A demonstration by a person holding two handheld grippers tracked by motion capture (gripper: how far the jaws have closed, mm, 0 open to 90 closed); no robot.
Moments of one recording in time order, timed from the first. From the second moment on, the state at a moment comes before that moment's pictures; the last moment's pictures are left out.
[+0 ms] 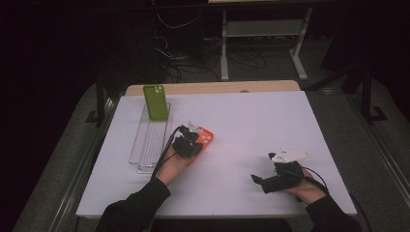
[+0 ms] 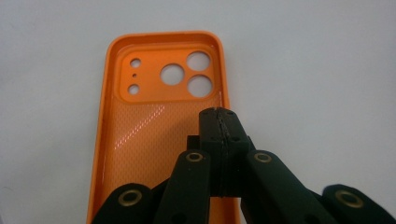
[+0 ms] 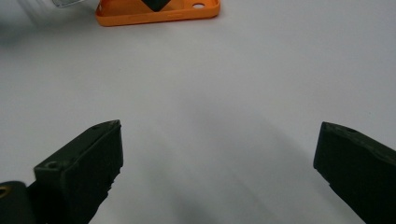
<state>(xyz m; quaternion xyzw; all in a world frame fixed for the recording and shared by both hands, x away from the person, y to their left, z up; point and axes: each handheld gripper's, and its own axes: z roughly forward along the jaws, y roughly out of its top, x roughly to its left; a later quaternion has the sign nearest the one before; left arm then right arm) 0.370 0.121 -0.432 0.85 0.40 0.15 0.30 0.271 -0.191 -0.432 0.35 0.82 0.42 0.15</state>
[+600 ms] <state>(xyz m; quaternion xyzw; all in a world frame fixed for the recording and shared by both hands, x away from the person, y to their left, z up) 0.358 0.125 -0.433 0.86 0.40 0.14 0.28 0.271 -0.192 -0.431 0.34 0.83 0.42 0.15</state>
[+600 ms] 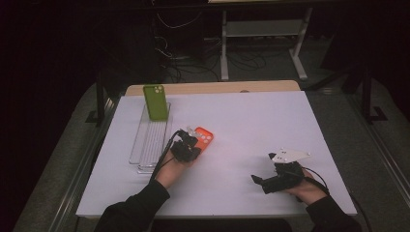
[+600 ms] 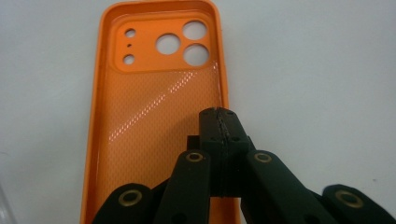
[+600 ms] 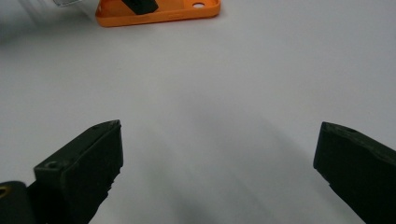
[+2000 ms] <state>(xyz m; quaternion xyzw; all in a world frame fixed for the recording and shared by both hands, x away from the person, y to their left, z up) 0.383 0.064 -0.440 0.86 0.37 0.05 0.35 0.270 -0.192 -0.431 0.35 0.82 0.42 0.15</state>
